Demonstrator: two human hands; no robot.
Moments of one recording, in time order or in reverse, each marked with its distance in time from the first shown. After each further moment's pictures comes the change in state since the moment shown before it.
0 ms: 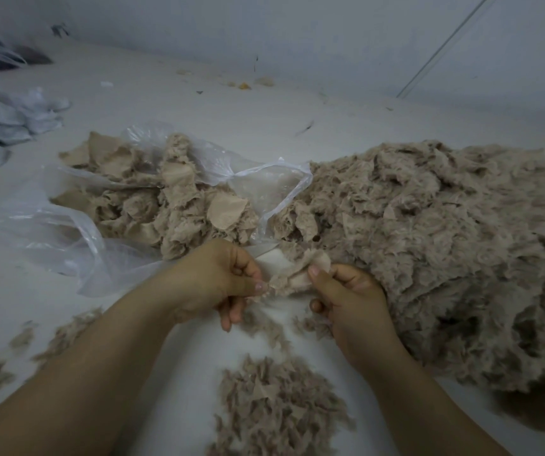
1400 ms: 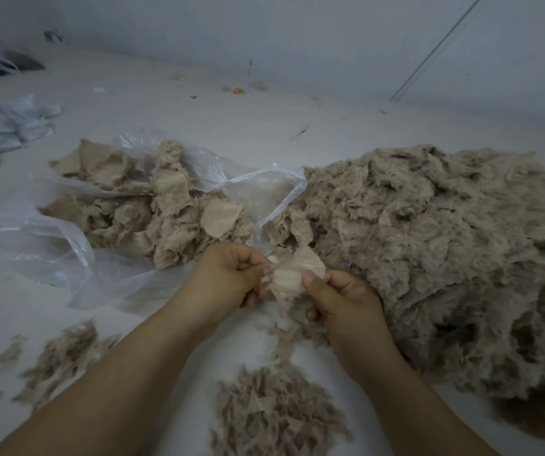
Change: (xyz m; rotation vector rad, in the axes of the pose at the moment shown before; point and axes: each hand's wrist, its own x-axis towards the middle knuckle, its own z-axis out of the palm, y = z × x) left_hand 0.021 -0.006 0.029 -0.198 0.342 0.127; right_hand -0.001 -0.002 0.001 -0.019 0.026 0.029
